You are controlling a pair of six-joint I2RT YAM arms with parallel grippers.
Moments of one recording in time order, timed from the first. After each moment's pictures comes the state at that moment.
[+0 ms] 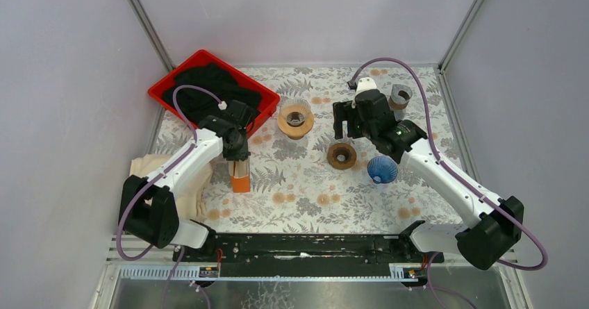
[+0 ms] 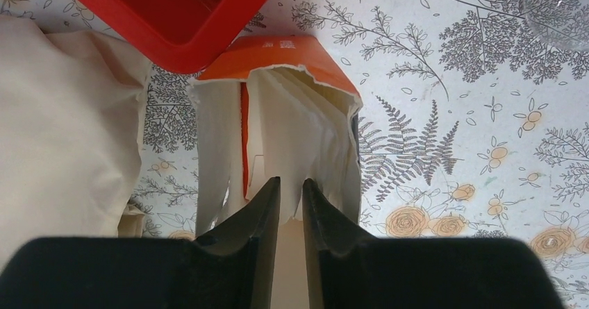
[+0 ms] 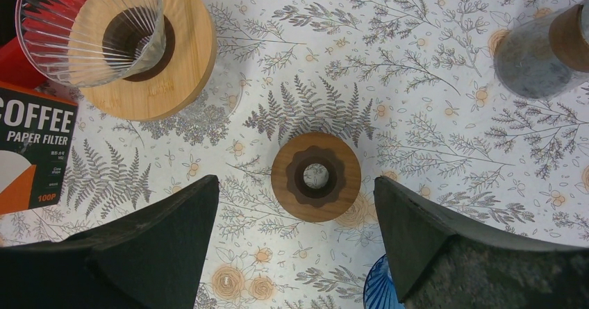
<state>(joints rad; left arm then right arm) -0.38 1.41 1.08 -0.87 -0.18 -0.48 0.60 1.27 1.16 -0.54 0.22 0.27</state>
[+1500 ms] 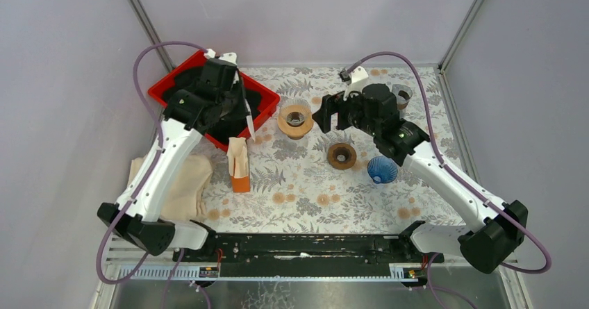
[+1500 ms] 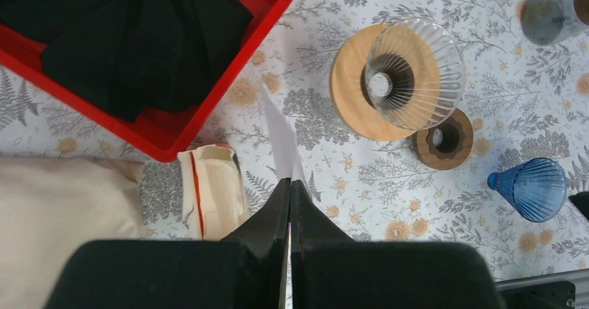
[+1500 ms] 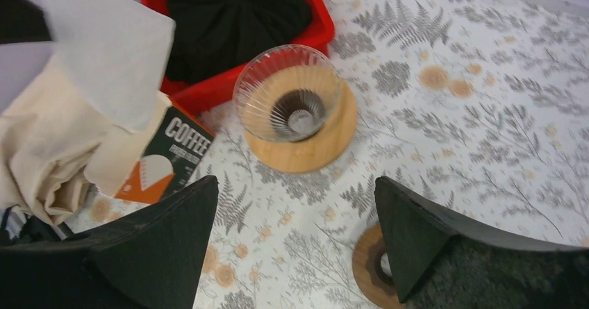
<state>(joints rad) -0.40 1.34 1.61 -1.01 -0.13 -0.41 0.61 1.24 1.16 -0.28 -0.07 0.21</state>
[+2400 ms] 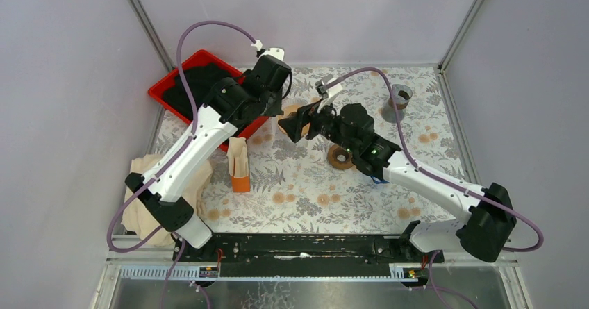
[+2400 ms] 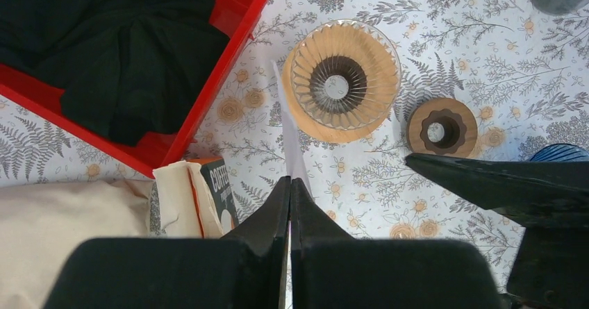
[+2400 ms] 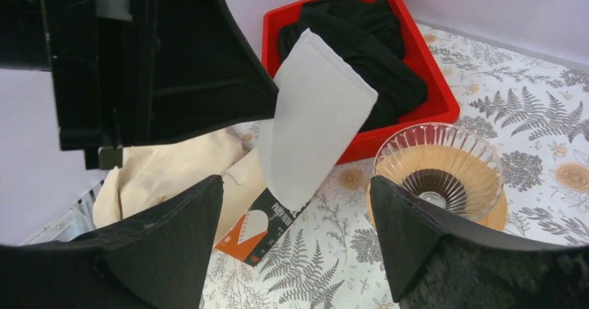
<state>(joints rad) -0.71 1.59 1.95 -1.16 -0.42 -0.44 0.83 1.30 1.03 0.21 -0.04 0.30</state>
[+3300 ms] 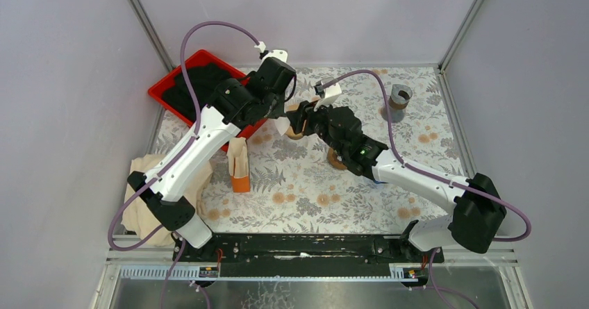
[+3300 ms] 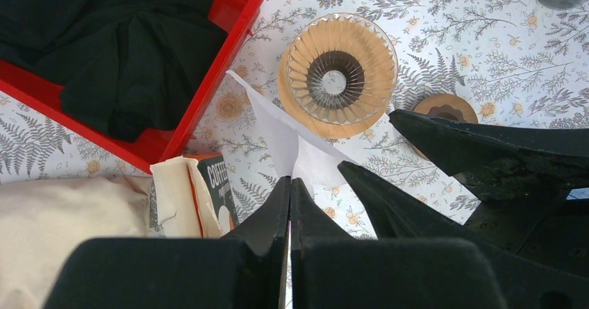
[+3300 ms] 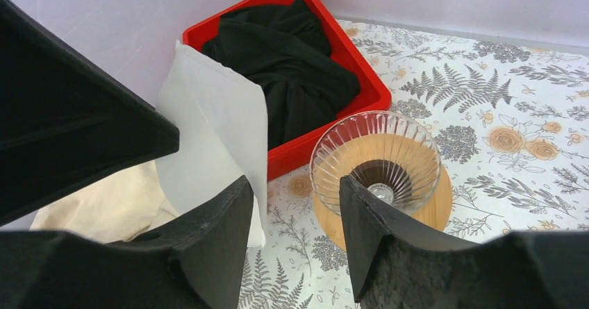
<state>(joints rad) -0.75 1.61 1.97 -1.18 -0.45 -0.45 0.87 1.39 1.02 0.28 0.23 0.33</state>
